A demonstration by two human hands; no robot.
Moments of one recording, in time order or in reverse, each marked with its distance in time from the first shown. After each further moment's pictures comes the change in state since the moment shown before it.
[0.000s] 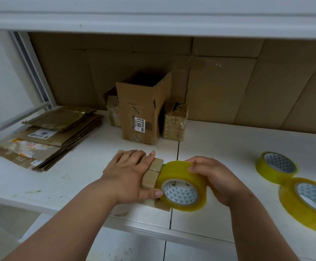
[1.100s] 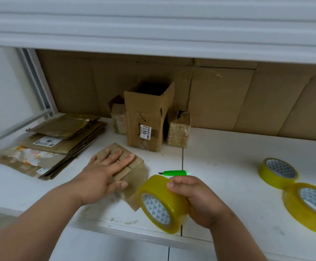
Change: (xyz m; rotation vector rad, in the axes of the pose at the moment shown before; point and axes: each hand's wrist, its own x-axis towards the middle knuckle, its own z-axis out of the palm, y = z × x) left_hand -0.022 -0.097 0.001 -0.197 0.015 -0.005; right_hand -0.013 -0.006 0.077 0.337 -0.136 0.049
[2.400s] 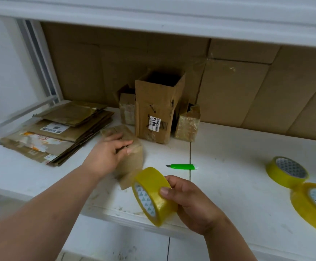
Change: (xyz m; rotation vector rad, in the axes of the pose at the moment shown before) left_hand 0.022 -0.009 0.002 -0.389 0.395 -0.154; right_hand 0.002 0.026 0.034 0.040 -0.141 -0.017
